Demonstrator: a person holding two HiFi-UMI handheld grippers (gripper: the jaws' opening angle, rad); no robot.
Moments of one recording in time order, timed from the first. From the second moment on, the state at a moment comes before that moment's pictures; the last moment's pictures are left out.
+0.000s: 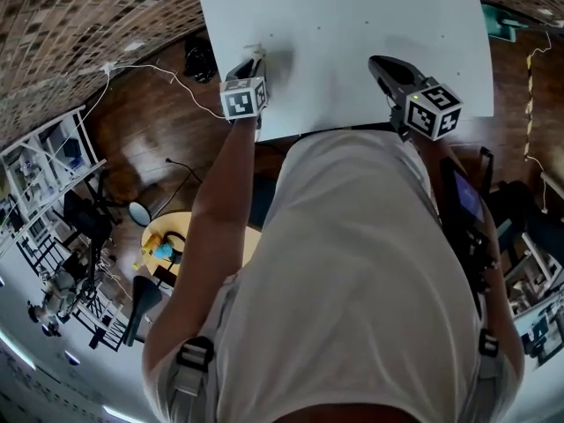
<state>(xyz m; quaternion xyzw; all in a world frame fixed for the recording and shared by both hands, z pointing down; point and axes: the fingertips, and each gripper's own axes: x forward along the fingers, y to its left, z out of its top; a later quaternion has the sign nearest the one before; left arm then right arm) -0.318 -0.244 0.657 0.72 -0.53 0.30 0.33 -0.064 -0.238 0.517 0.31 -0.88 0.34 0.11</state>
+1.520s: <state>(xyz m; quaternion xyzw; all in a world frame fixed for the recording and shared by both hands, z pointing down) -0.324 -0.262 0.626 0.69 -0.58 0.23 0.38 -0.030 -0.246 0.523 0.32 -0.87 0.36 0.10</state>
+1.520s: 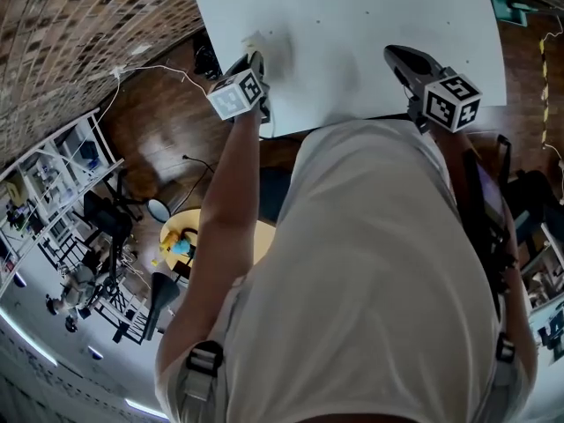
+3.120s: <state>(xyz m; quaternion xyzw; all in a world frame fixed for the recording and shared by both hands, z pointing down) -0.232 -0.223 0.666 0.79 -0.39 0.40 0.25 -0.058 -0.215 0.505 0.36 -0.86 0.35 0.08</state>
